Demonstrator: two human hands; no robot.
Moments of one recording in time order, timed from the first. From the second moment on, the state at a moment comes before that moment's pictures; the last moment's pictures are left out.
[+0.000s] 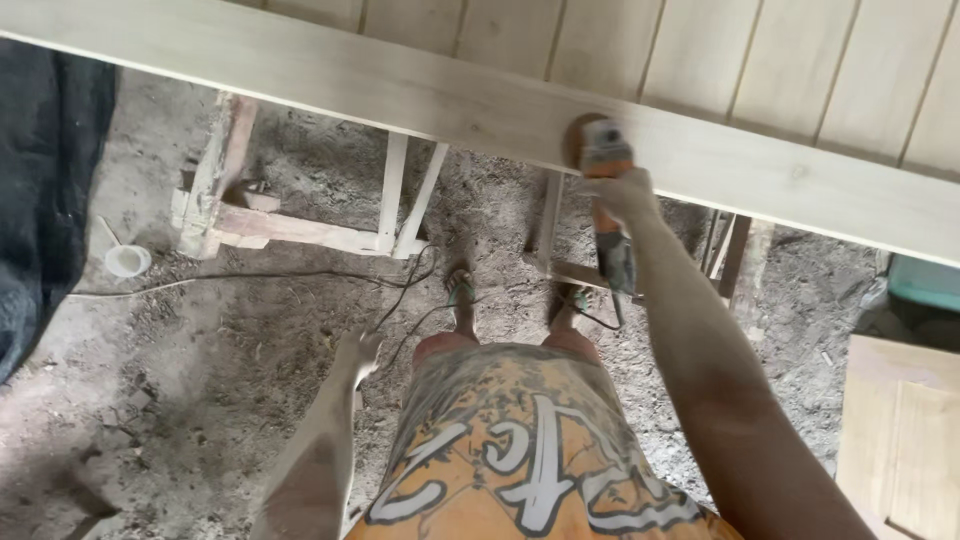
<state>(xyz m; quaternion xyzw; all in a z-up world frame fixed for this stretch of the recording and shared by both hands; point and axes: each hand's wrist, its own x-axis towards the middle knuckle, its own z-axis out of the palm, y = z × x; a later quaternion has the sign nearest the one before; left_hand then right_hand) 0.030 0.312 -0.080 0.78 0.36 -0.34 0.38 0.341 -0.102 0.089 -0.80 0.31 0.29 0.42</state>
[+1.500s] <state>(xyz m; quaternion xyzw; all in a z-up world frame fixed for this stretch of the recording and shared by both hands) -0.037 0.435 -0.083 0.73 0.45 -0.37 0.35 0.405 0.095 0.031 -0.86 0.17 0.37 0.30</state>
